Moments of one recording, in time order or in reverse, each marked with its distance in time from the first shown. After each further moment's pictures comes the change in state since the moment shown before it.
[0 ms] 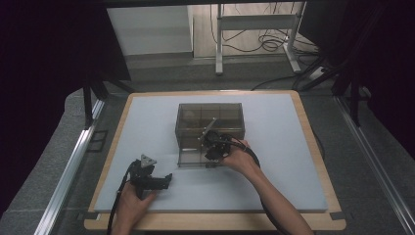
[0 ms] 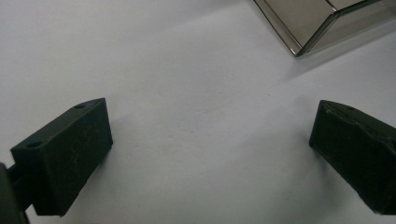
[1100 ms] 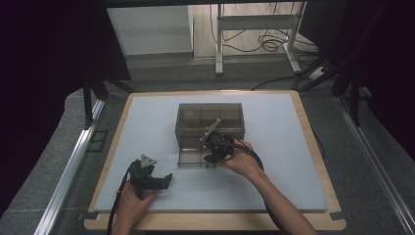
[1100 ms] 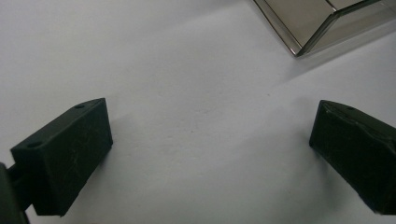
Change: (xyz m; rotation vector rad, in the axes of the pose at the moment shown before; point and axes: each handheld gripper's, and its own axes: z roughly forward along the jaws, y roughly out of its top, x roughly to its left) left arm 0.000 0.000 0.000 0.000 0.000 0.000; right arm 0.013 -0.005 -0.020 -0.070 -0.022 -0.011
